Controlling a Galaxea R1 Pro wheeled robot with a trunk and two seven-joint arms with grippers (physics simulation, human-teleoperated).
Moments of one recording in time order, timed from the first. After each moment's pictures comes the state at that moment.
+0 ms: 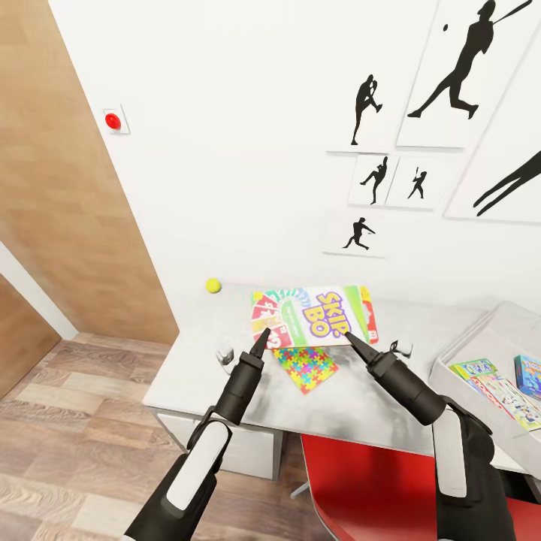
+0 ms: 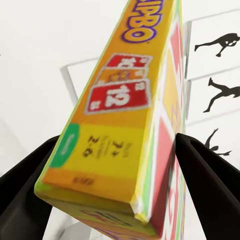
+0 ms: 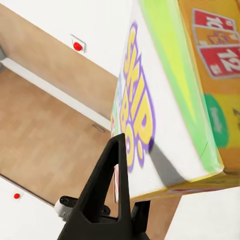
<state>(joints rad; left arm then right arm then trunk) -0.40 -0.16 -0.35 -1.17 1.24 -0.06 -0.48 -0.39 0.17 -0.48 -1.54 -0.46 0.83 1.01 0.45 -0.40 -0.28</state>
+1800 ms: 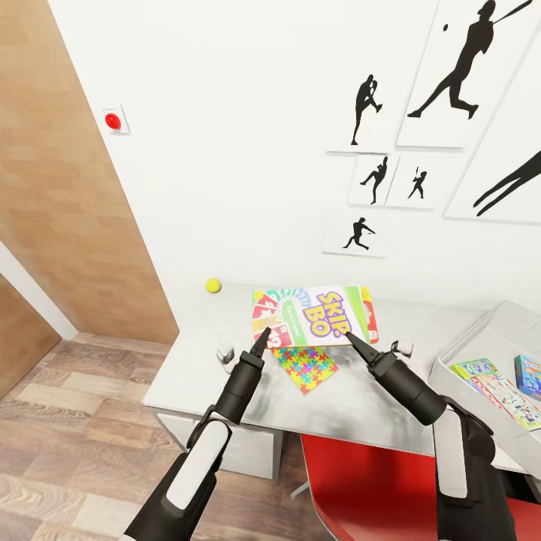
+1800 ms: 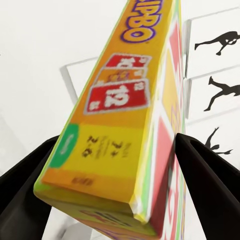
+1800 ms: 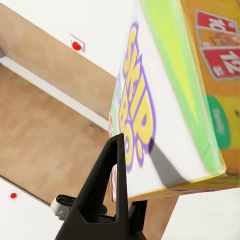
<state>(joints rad) -0.40 -0.16 -0.35 -1.18 1.23 -0.05 -0.47 -0.39 0.17 -0.48 -1.55 -0.45 0.83 1.01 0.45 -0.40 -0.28</state>
